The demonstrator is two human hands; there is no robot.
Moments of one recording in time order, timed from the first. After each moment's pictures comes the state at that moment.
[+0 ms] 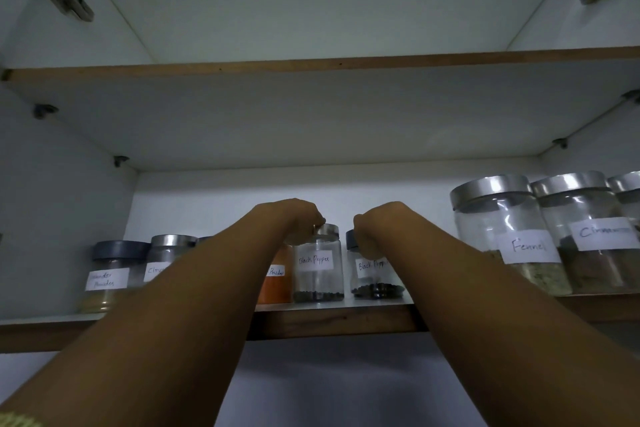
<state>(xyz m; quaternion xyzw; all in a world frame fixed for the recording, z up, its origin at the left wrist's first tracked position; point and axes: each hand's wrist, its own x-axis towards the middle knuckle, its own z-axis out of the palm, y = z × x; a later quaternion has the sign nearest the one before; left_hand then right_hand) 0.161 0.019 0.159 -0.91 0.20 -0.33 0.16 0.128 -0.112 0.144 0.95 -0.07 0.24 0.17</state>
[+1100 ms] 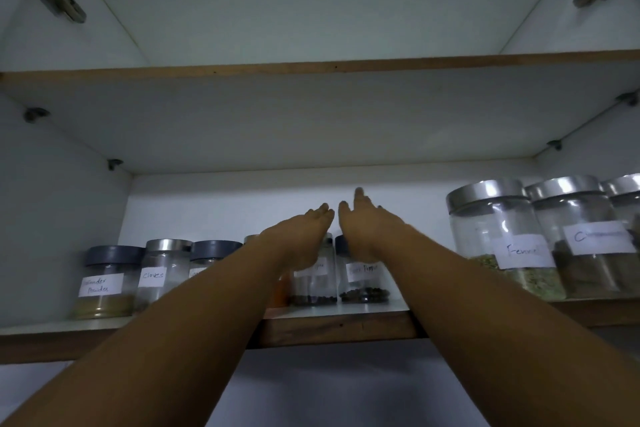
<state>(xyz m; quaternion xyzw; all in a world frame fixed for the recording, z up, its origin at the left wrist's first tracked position) 0.171 0.015 0.134 -0.88 0.28 -0.38 0.05 0.121 -0.111 0.130 0.92 0.02 0.37 0.10</state>
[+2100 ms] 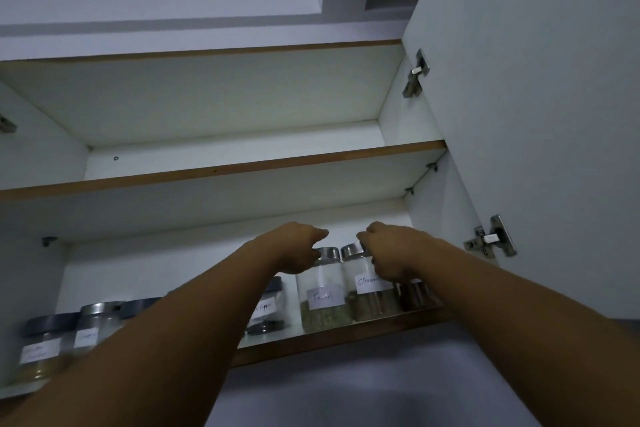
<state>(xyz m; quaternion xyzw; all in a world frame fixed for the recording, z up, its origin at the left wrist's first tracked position) -0.023 -0.138 0.163 -0.88 0.31 -0.35 0.08 -0.066 -0.311 0.124 0.92 0.03 0.38 0.09</state>
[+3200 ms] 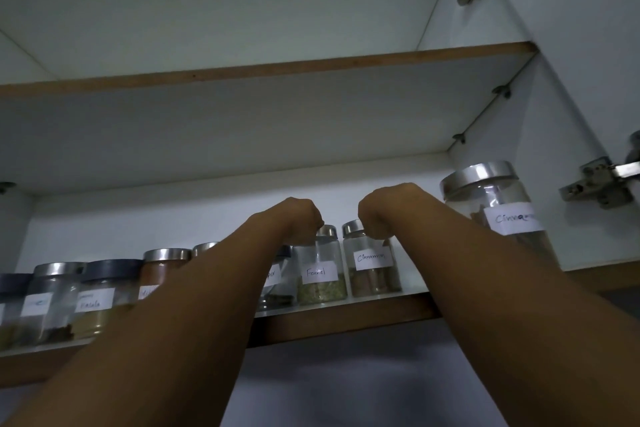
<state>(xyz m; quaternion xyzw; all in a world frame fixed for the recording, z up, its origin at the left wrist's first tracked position) 0.144 -0.145 0.159 -0.88 0.25 -0.37 0.16 0.096 -0.286 0.156 0.95 -0.07 0.26 0.17</state>
